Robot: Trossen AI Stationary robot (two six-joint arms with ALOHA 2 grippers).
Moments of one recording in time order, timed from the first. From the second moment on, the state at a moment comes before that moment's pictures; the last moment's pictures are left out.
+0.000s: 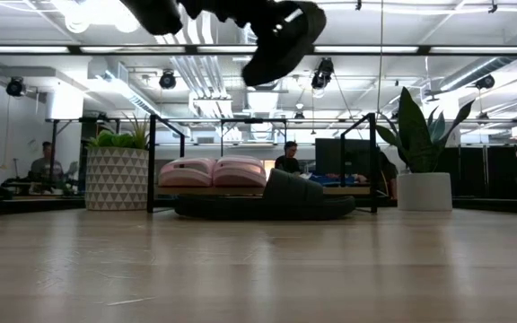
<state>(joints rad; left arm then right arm) -0.02 1.73 1.14 1.07 -0.86 1.38 0.02 1.13 1.56 -0.94 0.45 0.18</state>
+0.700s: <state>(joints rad) 0.17 2.03 1.61 0.20 -1.11 0.40 0.01 1.14 1.55 -0.96 0.45 0.09</state>
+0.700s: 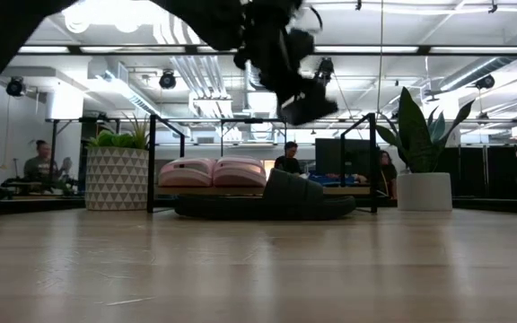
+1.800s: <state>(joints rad) 0.34 2.14 1.60 -0.08 -0.91 0.16 0.01 1.14 1.55 -0.99 0.45 0.00</state>
